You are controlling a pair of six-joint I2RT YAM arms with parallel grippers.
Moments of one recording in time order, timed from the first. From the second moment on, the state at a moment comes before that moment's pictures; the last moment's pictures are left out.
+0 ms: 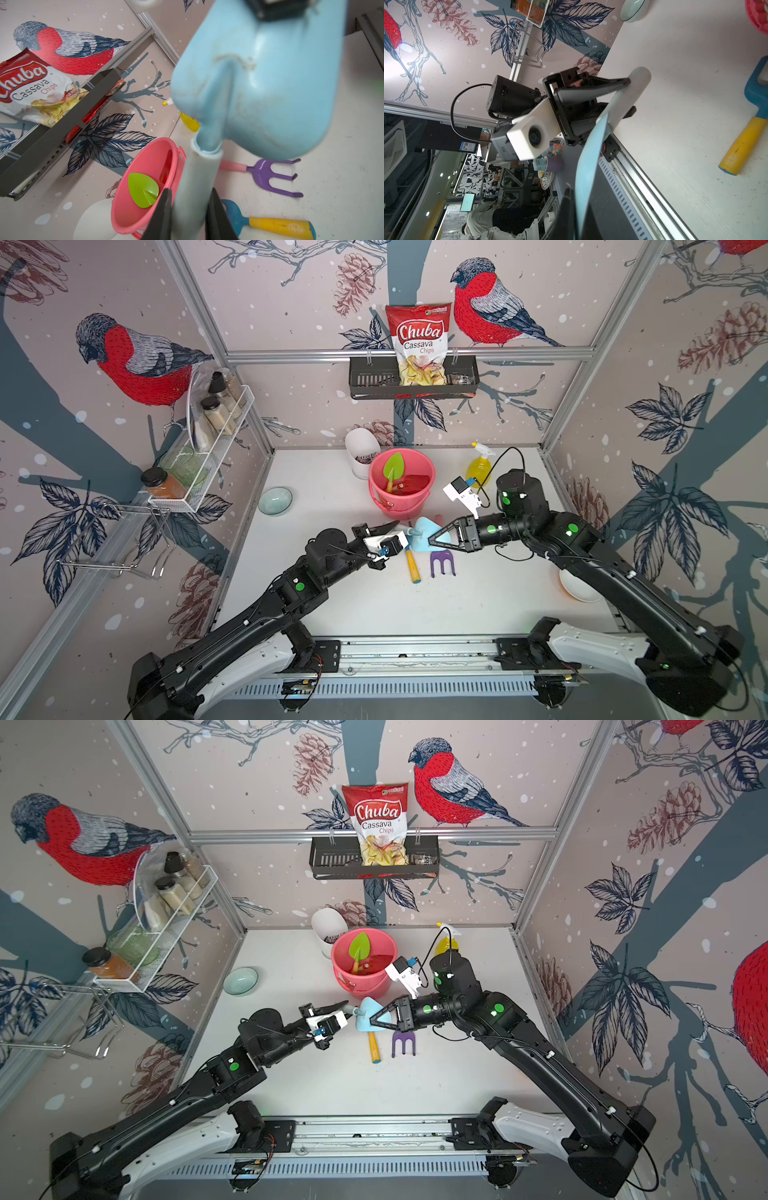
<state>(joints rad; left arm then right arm) -0.83 0.80 0.63 0.03 0.11 0.69 0.77 1.09 1.21 -0.65 -0.80 0.68</state>
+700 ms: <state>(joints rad) -0.72 0.91 0.50 0.47 0.00 0.35 0.53 0.91 1.12 -0.48 -0.72 0.68</state>
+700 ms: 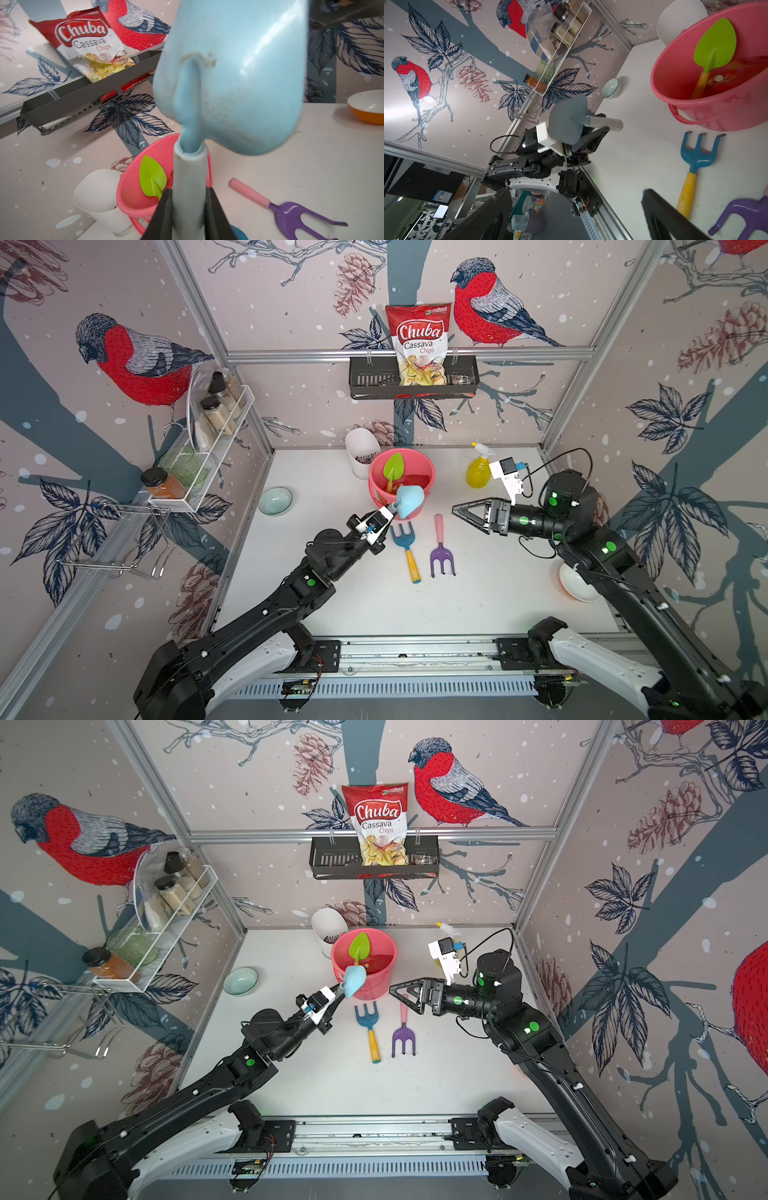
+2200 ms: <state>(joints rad) -0.48 1.80 0.77 1.23 0.21 -0.05 0.50 0.77 0.86 -0.39 -0.55 0.71</state>
